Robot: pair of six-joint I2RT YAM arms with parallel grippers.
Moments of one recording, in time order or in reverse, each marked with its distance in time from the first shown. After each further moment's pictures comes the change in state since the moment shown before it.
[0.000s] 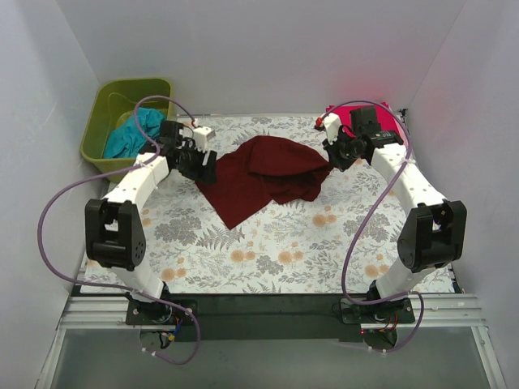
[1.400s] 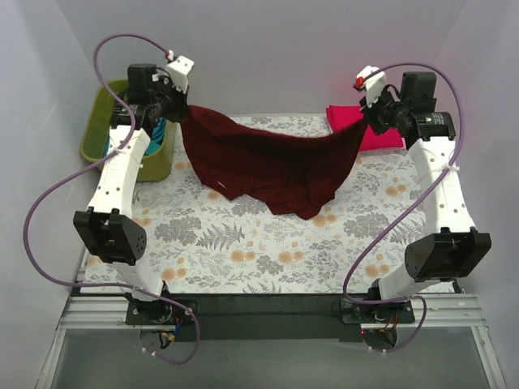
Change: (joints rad) left arm 0.000 0.022 0.537 -0.098 -0.153 0.112; right arm -0.164 -0.097 0.290 -0.078 -0.040 -0.109
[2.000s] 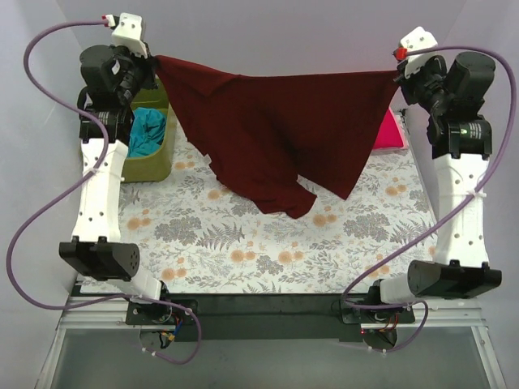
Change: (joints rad) left arm 0.103 -0.151 0.060 0.343 -0.091 -0.224; right arm -0.096 -0.112 0.145 0.246 0.029 0.043
